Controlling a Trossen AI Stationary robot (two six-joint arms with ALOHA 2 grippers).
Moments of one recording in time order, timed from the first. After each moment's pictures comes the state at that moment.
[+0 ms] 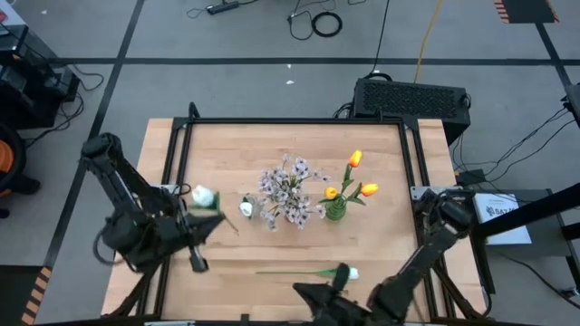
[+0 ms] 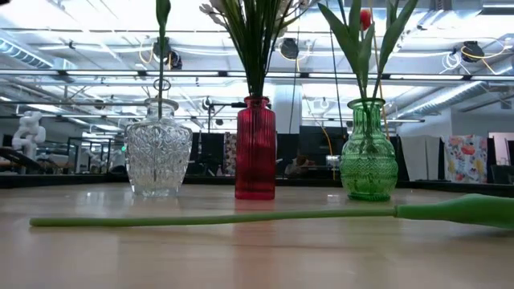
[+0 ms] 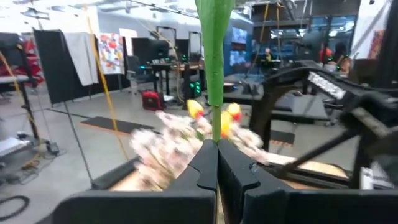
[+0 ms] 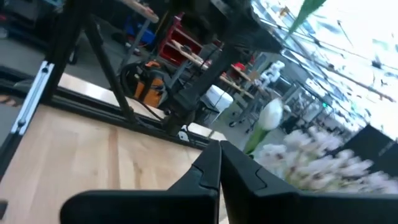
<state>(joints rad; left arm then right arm) -0.98 1.22 0.91 0.83 -1.39 0.49 0.85 2.02 1.68 0.21 1.32 -0.39</state>
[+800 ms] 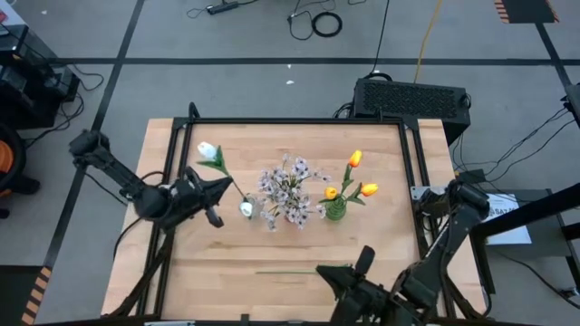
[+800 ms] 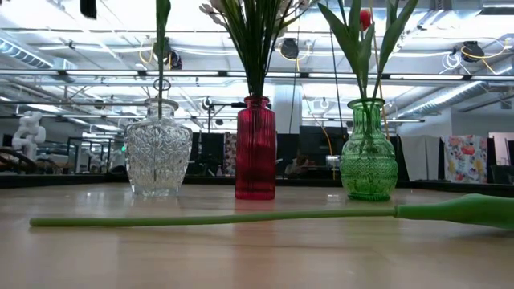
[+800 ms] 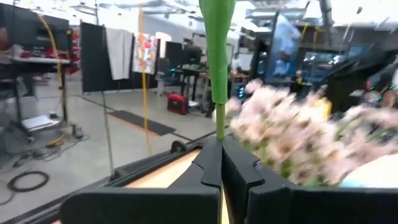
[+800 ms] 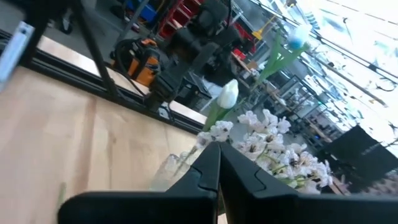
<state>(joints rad) -0.65 0.95 0.47 0.87 -1.18 0.21 0.90 1.84 1.68 -0.40 1.36 -0.07</state>
